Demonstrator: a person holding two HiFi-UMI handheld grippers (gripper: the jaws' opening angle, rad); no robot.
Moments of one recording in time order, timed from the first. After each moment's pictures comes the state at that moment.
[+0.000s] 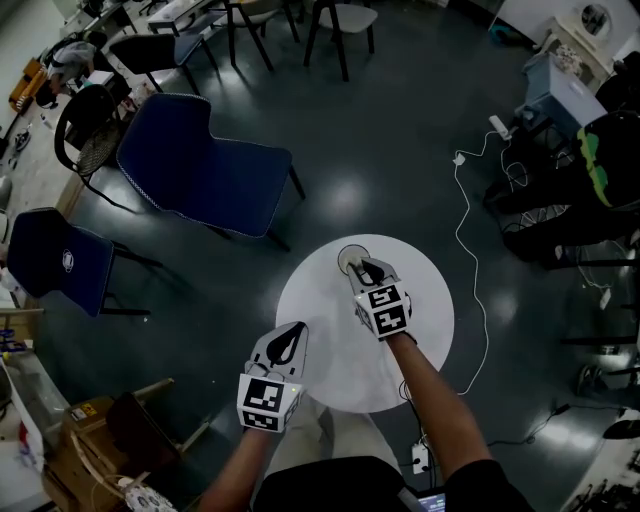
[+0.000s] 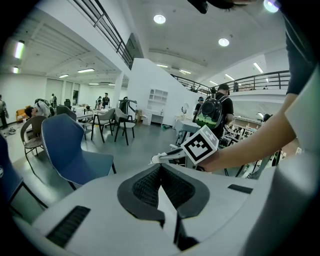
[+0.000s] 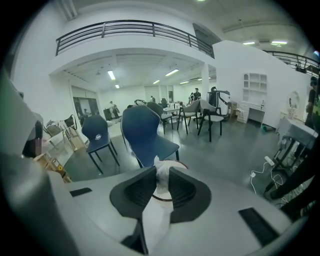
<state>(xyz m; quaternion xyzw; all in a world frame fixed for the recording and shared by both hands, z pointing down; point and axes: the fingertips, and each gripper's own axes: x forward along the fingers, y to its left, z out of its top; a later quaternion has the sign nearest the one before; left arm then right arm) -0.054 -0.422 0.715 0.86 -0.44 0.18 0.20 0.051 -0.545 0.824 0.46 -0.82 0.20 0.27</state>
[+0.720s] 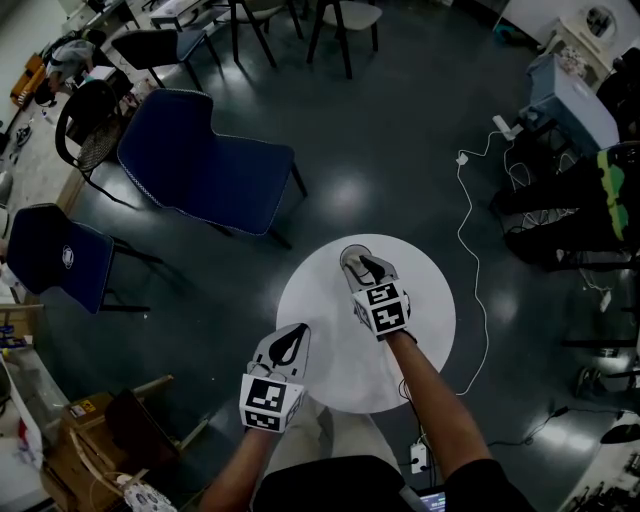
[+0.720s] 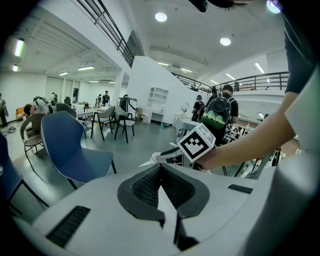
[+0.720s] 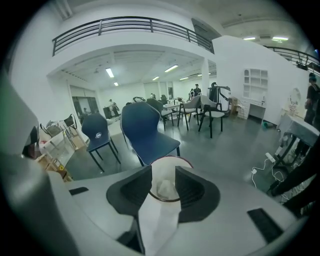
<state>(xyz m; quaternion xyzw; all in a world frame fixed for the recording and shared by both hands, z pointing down) -0.060 -0.424 0.731 0.86 -0.43 0.18 0.21 0.040 -0.552 0.841 0.45 -0.82 0.22 0.28</state>
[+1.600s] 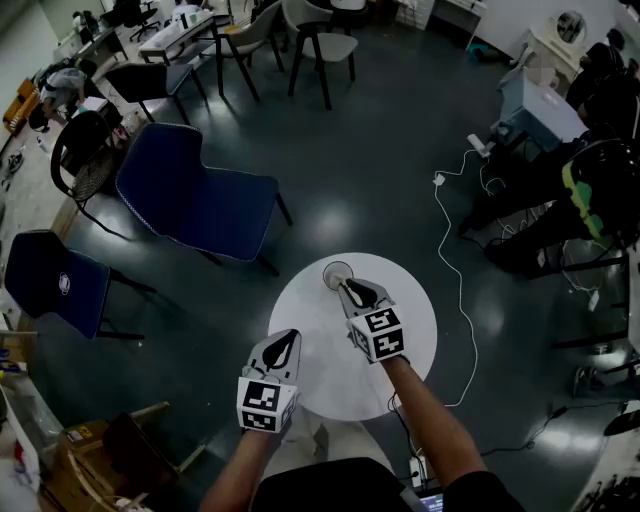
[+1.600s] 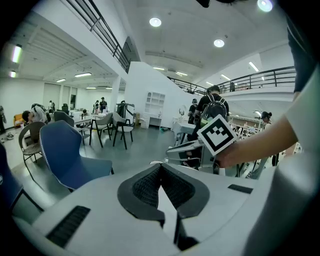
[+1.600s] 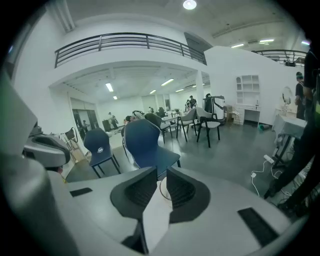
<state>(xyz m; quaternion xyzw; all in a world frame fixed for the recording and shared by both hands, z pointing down) -0.057 -0.406 0.689 0.87 -0.43 0.17 0.18 0.047 -0.502 0.744 0.48 -0.83 0.20 0.21</state>
